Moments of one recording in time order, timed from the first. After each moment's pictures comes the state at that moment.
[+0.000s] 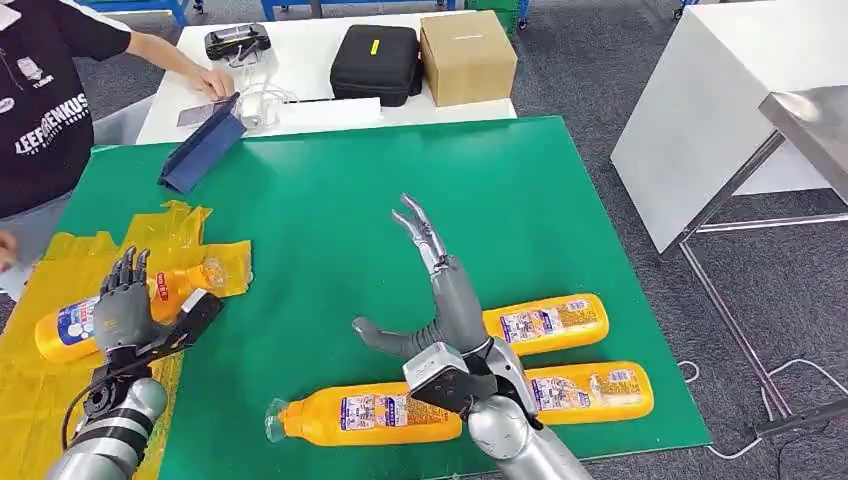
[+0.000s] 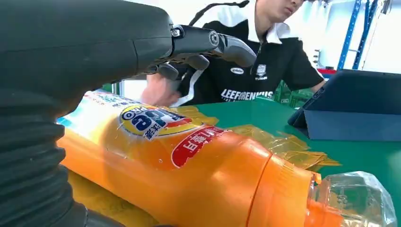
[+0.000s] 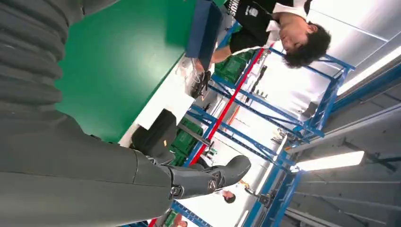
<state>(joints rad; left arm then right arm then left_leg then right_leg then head) -0.44 0.12 0.13 -0.65 -1.13 0.68 -0.18 -0.17 0.06 0.64 -1.61 0.46 -0.31 -0.30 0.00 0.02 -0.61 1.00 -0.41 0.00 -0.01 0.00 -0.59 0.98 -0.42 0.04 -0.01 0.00</state>
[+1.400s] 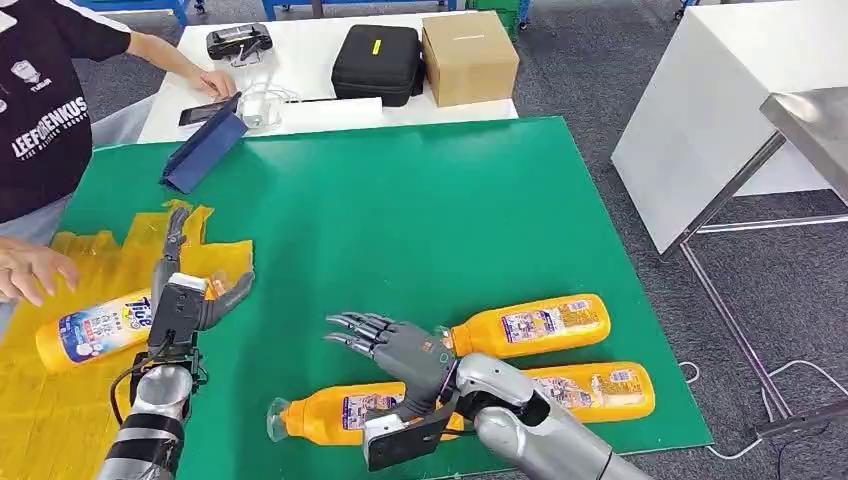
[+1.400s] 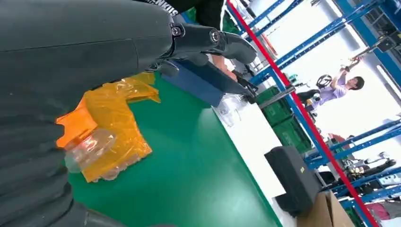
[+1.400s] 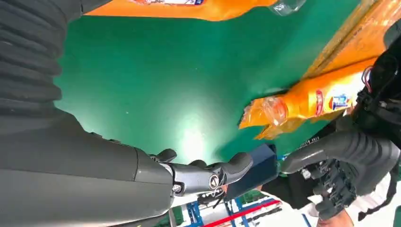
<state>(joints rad) -0.28 -0.03 0.01 -1.14 -0.42 0.26 -0.47 -0.31 -0.14 0.90 -1.43 0.65 0.01 -0.24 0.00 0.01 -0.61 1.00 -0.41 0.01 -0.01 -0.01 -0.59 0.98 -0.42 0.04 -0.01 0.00</state>
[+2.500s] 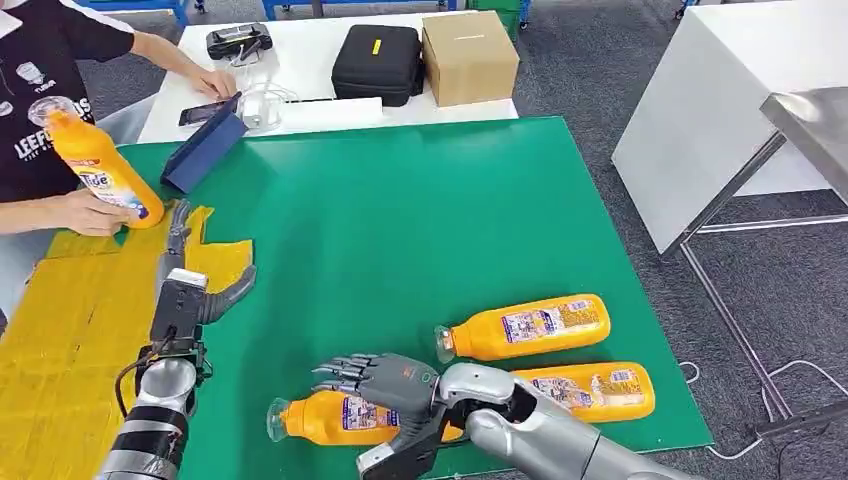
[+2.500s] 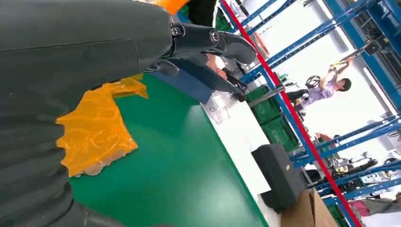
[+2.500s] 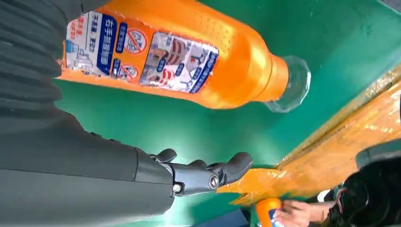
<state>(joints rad) -0.31 -0.04 -0.02 -1.14 -0.38 0.27 -0.50 -0.42 -0.16 1.10 -1.30 0.61 0.13 -0.28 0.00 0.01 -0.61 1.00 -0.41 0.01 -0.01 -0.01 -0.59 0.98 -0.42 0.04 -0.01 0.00</state>
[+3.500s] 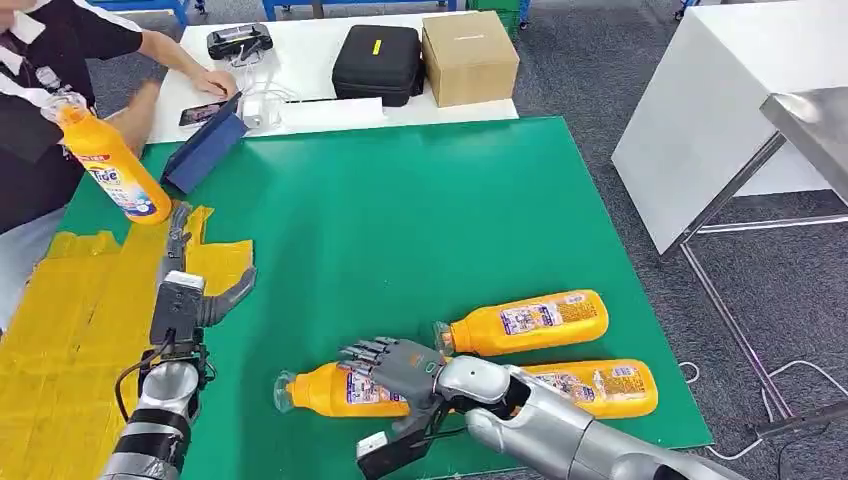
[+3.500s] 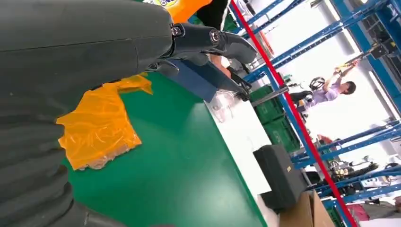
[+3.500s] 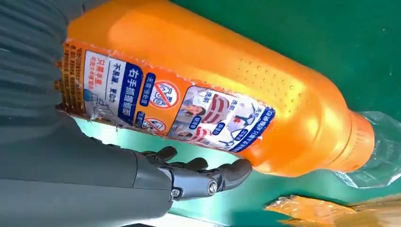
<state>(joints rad) -0.30 -0.04 -0.03 -1.13 -0.34 0.28 -0.50 -0.50 -0.15 1.20 -1.16 0.79 0.02 -0.10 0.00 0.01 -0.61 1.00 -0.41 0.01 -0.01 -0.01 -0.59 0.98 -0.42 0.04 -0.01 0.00</state>
